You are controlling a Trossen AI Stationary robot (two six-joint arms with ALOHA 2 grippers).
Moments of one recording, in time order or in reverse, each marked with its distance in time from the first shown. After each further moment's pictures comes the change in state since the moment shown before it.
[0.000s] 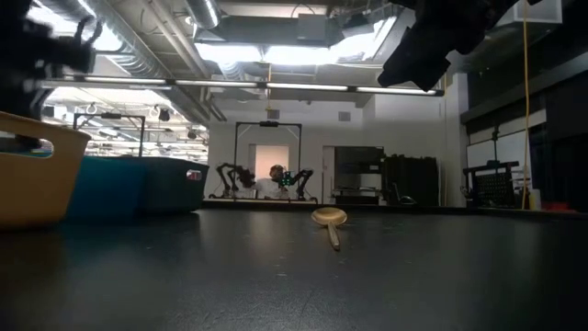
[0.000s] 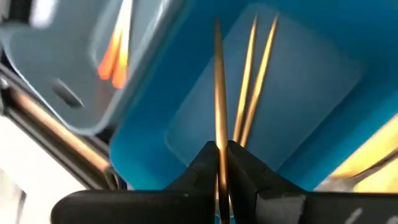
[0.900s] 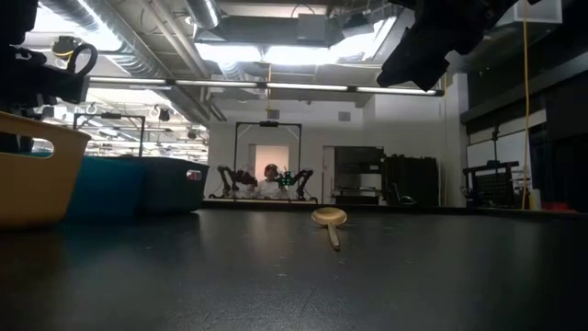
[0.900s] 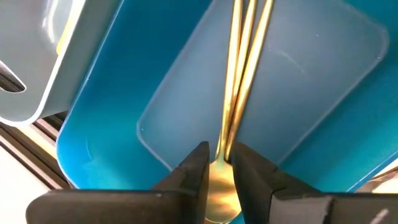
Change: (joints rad) left arm 0.000 0.000 -0.144 0.161 0.061 -0.009; right arm 0.000 0.000 0.001 0.000 0.011 0.000
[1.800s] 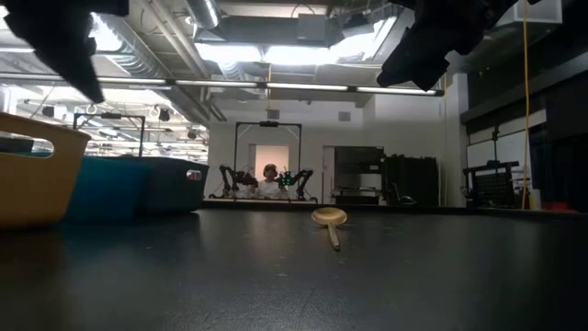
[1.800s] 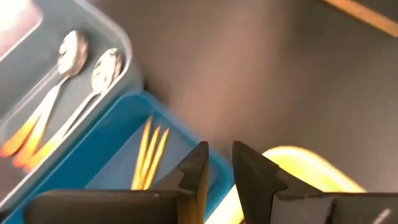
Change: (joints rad) left arm 0.001 0.000 0.274 0.164 -0.169 0.013; right arm 0.000 0.000 0.000 0.000 0.000 0.000
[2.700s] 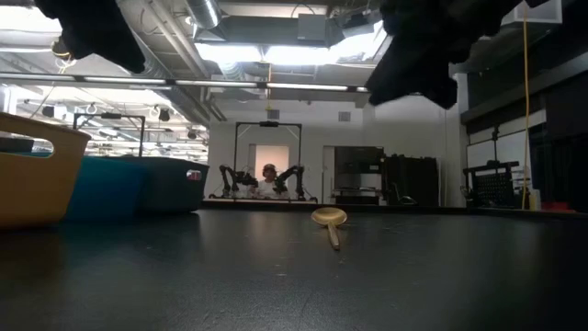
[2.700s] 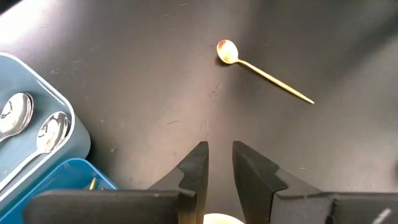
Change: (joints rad) left arm 0.000 0.000 0.000 0.293 -0.101 0.103; right arm 0.000 0.032 0.000 0.004 0.142 0.411
